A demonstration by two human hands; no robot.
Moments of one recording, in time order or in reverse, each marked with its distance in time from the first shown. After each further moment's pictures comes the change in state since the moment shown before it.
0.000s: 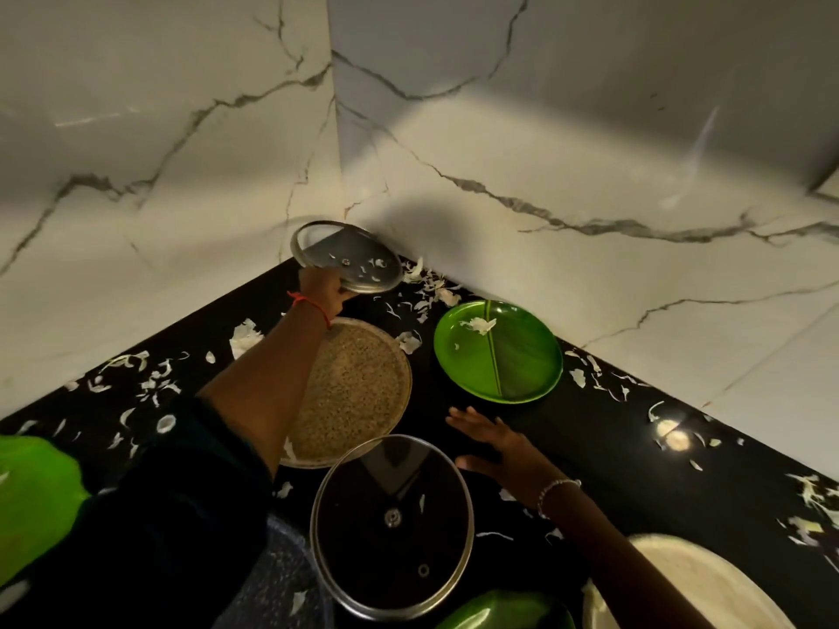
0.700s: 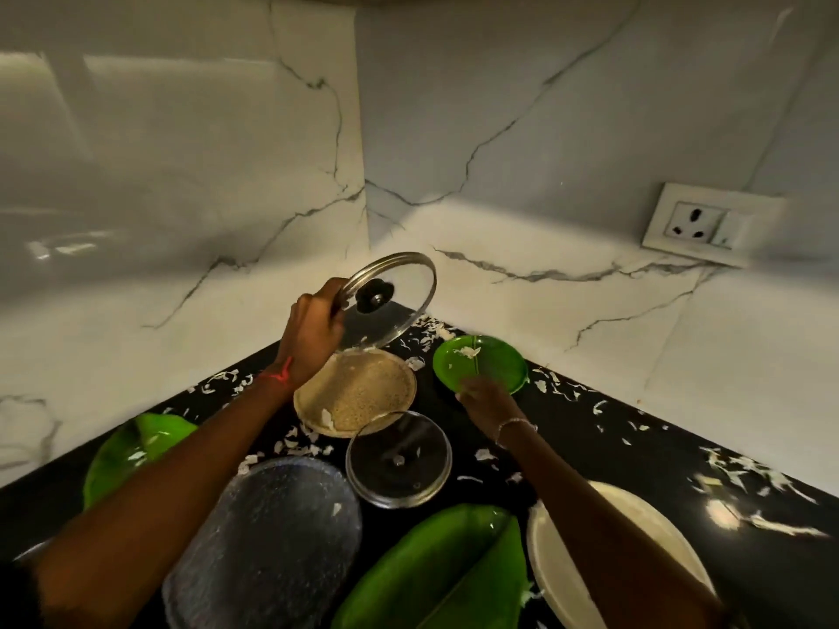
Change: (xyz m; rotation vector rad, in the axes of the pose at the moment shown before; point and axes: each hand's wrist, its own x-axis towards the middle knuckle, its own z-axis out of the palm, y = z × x) left_hand -0.270 0.065 -0.066 1.052 -0.056 1.130; right_hand -0.062 -0.100 -0.031 0.029 0.442 0.151
